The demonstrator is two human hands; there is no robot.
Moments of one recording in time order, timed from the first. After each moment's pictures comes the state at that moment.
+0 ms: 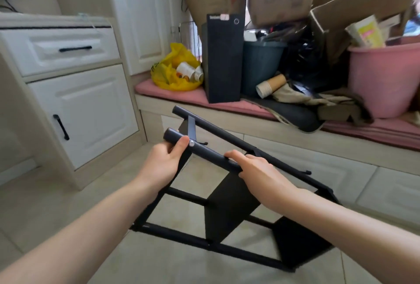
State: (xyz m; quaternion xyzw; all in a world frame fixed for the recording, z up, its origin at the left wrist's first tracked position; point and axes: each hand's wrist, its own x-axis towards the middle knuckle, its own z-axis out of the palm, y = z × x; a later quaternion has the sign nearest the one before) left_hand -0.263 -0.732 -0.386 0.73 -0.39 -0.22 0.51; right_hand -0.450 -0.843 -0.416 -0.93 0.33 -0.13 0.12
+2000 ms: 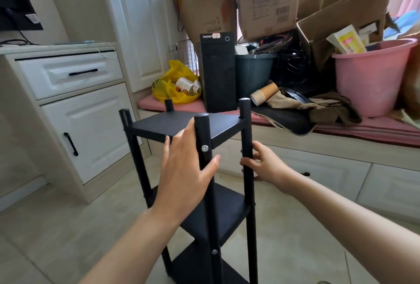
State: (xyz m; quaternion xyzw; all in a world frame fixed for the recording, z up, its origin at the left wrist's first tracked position) left_hand -0.331 -0.701 -0.361 0.68 -0.57 0.10 0.45; right_hand -0.471 -0.862 -0.397 -0.74 0.41 -0.25 0.47
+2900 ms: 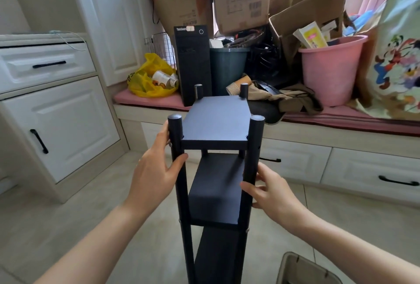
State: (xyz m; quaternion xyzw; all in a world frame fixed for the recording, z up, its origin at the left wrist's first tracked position) left_hand -0.334 -0.692 -0.388 0.67 -0.57 0.01 0.47; right_hand -0.564 -0.776 -0.428 -0.72 0.41 -0.34 0.45
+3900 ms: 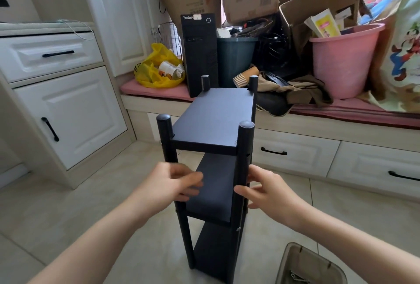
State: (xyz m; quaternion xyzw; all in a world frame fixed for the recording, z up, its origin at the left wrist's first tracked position) left_hand -0.353 -0.662 -0.388 0.70 -0.44 -0.38 0.43; right_hand -0.564 -0.765 -0.430 -0.78 0.37 -0.24 0.45
